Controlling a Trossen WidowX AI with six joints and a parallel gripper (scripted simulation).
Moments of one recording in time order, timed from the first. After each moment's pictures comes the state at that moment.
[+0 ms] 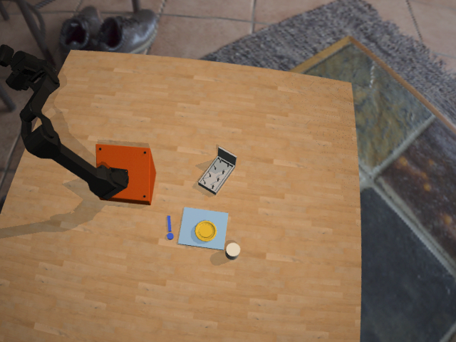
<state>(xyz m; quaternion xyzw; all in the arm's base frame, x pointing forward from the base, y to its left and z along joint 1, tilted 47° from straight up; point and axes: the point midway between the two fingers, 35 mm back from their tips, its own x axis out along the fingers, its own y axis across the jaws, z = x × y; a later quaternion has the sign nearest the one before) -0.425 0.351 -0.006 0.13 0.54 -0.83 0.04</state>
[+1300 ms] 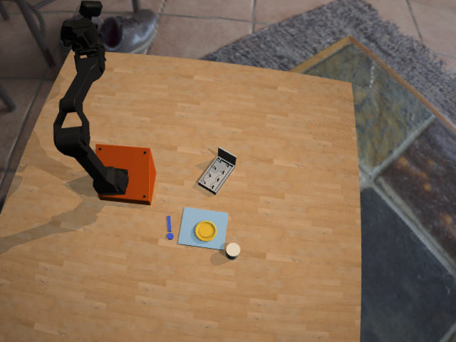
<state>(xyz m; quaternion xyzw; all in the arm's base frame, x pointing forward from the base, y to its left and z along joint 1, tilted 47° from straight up) -0.168 0.508 -0.023 0.39 0.18 -0.86 -0.28</state>
